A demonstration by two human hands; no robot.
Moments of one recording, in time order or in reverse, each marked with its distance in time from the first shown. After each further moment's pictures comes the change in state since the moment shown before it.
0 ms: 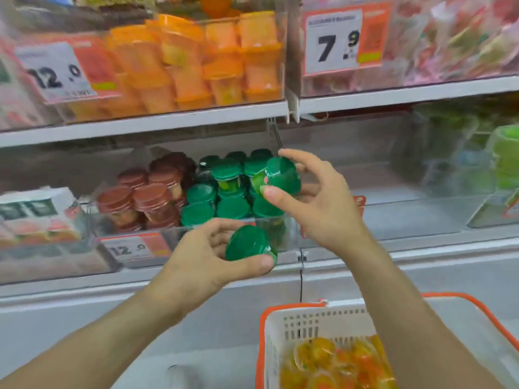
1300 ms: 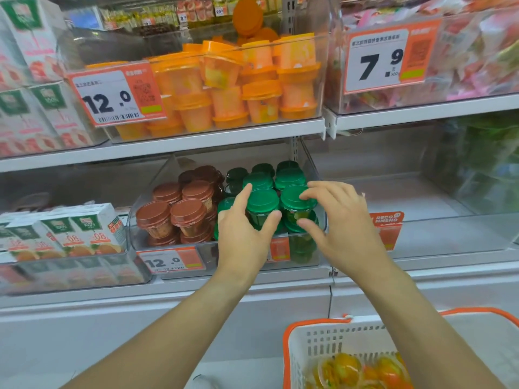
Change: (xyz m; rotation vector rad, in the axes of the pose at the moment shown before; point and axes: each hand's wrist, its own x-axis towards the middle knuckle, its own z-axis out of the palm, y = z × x) left_hand 0.077 -0.015 -0.001 0.324 0.508 0.242; right_hand 0.011 0.032 0.023 -0.713 0.021 -0.283
